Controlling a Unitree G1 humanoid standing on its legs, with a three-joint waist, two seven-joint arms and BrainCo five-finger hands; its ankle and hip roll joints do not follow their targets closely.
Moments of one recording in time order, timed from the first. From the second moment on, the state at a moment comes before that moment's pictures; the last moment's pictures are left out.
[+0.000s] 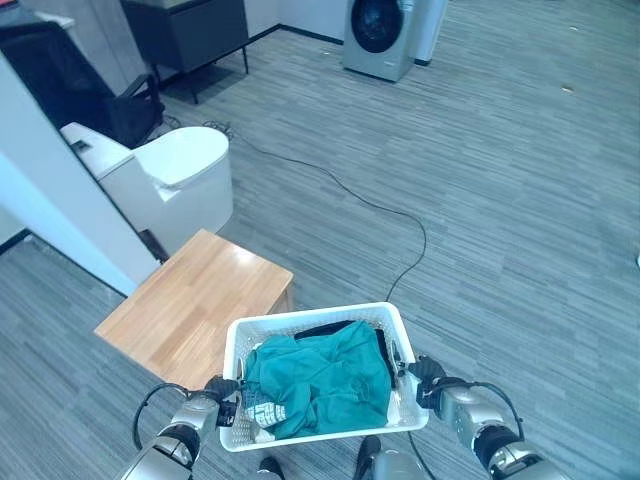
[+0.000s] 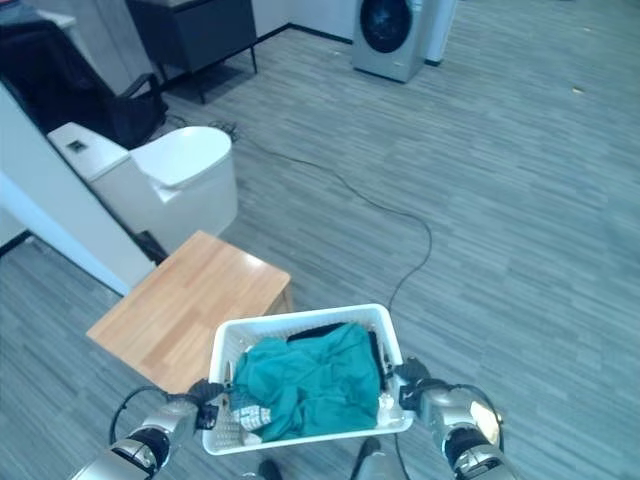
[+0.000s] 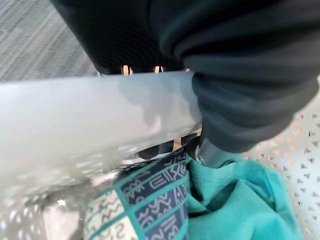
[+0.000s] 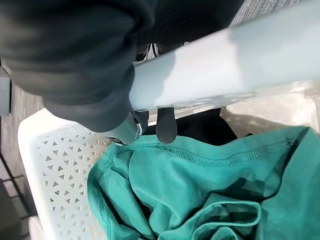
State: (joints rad) left arm -0.34 0.29 -0.40 1.20 -0.43 0.07 0.06; right arm -0.29 -0.31 0.34 0.96 0.56 0.05 0.07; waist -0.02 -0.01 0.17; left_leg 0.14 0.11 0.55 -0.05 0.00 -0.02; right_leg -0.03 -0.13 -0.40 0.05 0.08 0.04
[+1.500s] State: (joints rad) left arm -0.41 0.21 -0.44 1.34 -0.45 0.10 0.06; right arm -0.34 -0.32 0.31 1.15 0.55 0.07 0.12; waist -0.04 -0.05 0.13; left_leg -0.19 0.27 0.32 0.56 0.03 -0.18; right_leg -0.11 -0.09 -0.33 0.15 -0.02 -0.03
